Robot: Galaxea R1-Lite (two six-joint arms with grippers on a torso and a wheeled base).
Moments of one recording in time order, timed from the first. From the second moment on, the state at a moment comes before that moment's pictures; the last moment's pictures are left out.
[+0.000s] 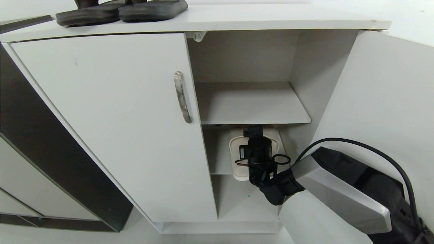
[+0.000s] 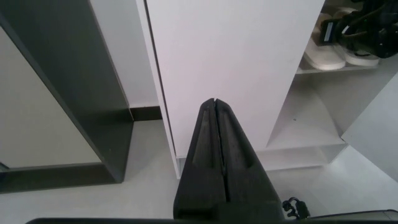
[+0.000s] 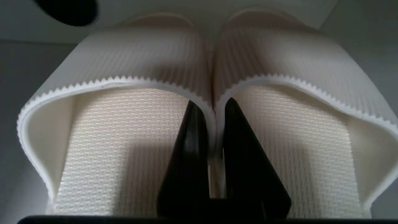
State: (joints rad) left arm 0.00 0.00 0.00 0.00 -0.04 0.03; right arm 0.67 2.56 -1.57 -0.99 -0.70 0.00
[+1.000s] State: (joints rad) left arm 0.00 0.00 0.00 0.00 -0.04 0.03; right arm 0.65 2.63 -1.68 -0.87 -0.70 0.11
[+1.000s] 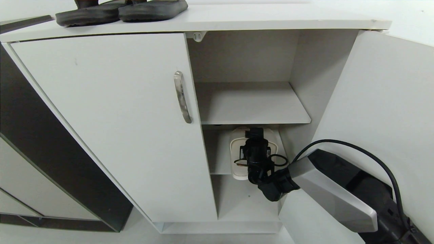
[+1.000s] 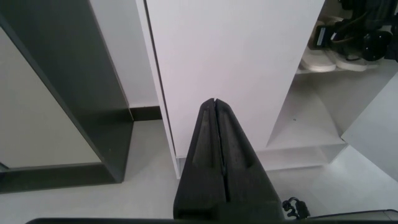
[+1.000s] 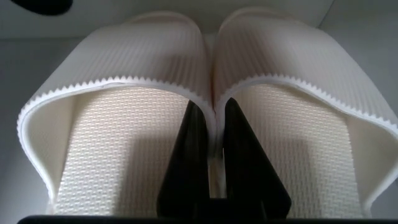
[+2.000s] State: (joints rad) left arm 0.00 0.00 0.00 0.00 -0.04 0.03; right arm 0.76 2.40 -1.17 -1.05 -0.69 0.10
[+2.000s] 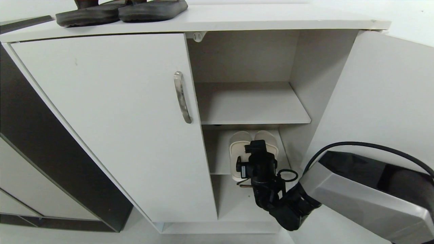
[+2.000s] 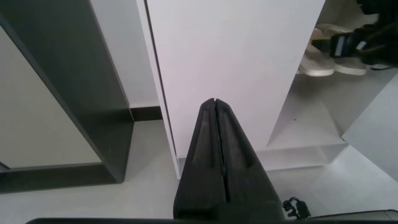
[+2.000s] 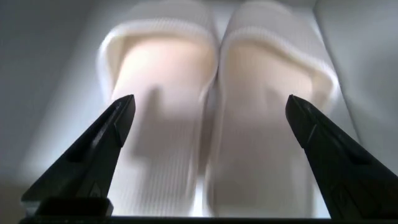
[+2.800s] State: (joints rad) left arm 0.00 0.00 0.00 0.00 -0.04 0.03; right arm 0.83 2.28 -1.01 -1.14 -0.67 0.07
